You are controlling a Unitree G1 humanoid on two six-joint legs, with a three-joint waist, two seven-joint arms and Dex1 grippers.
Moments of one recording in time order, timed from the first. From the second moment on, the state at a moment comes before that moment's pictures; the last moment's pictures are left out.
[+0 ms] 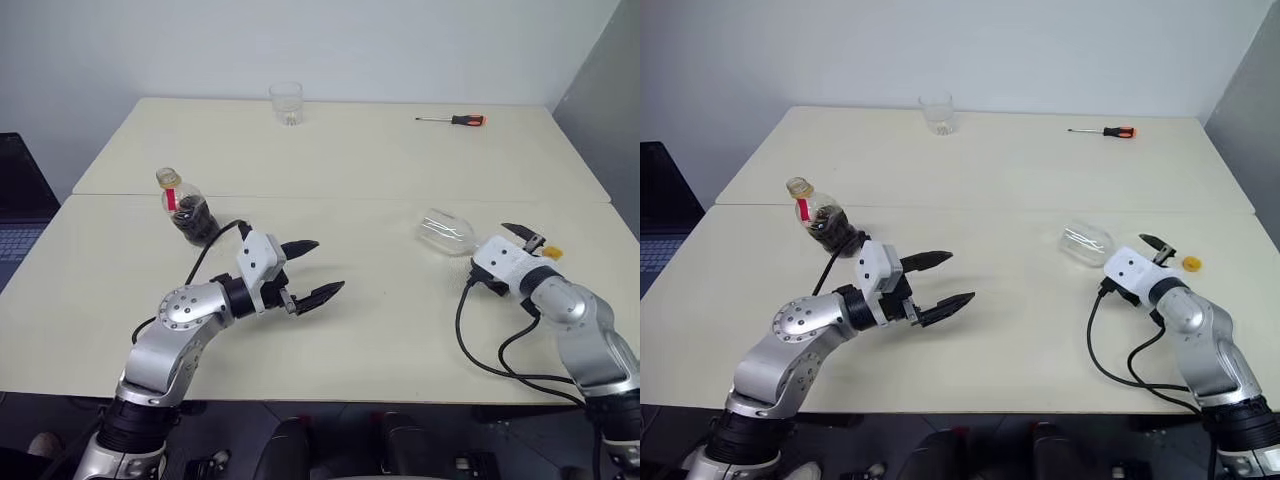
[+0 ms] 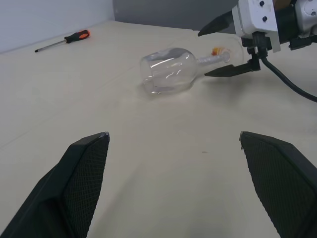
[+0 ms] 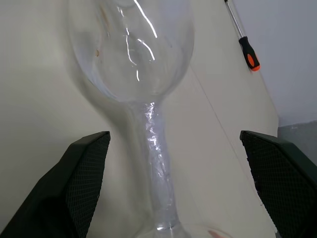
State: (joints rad) left arm -0.23 0.54 -0.07 -0.31 -0.42 0.34 -0.80; right arm -0.22 -0.70 0.09 -0.16 -0.37 0.36 0.41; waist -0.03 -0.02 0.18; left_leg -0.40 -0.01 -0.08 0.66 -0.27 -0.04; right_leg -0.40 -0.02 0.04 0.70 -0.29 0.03
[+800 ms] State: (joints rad) left arm -0.22 0.50 -0.07 -0.31 -0.42 0.34 -0.76; right arm -0.42 -0.81 0.14 -0.01 -0.28 0.33 0.77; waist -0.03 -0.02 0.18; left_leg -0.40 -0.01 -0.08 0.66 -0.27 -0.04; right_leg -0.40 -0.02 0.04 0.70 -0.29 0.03
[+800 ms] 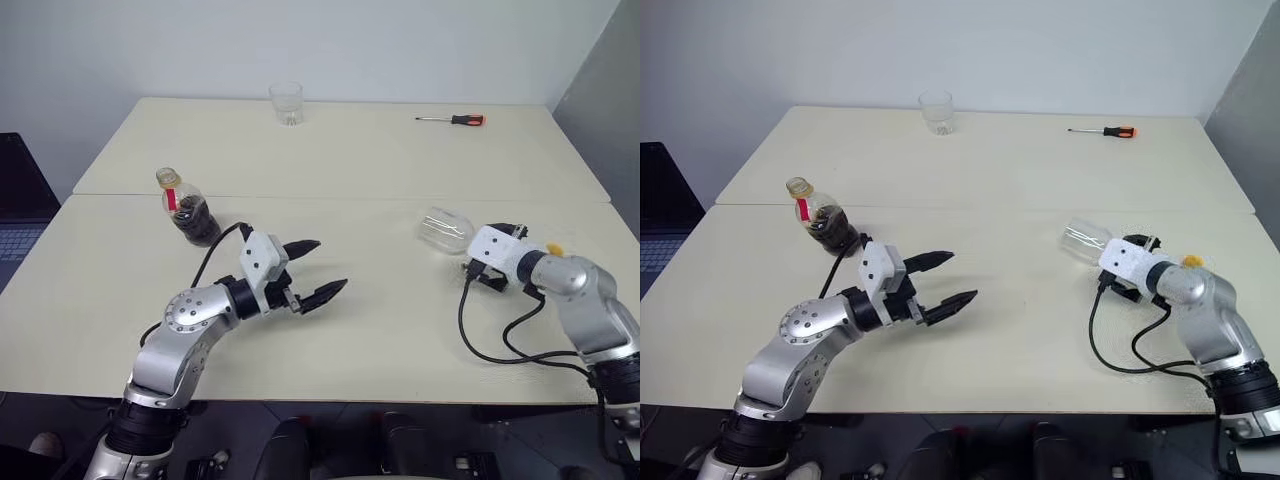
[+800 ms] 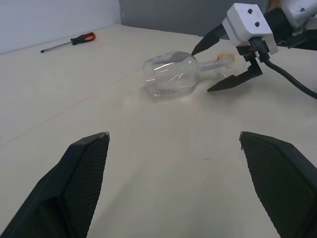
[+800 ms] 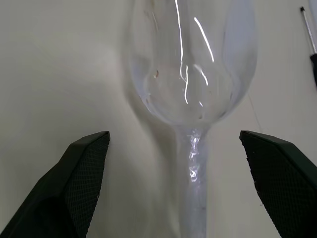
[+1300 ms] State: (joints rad) left arm -0.22 0.48 -0.07 -0.32 -0.42 0.37 -0.75; right arm -0.84 -0.85 0.31 0.53 -0.27 0.16 1.16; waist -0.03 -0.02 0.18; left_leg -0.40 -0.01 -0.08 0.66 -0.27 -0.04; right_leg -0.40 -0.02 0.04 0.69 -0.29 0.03
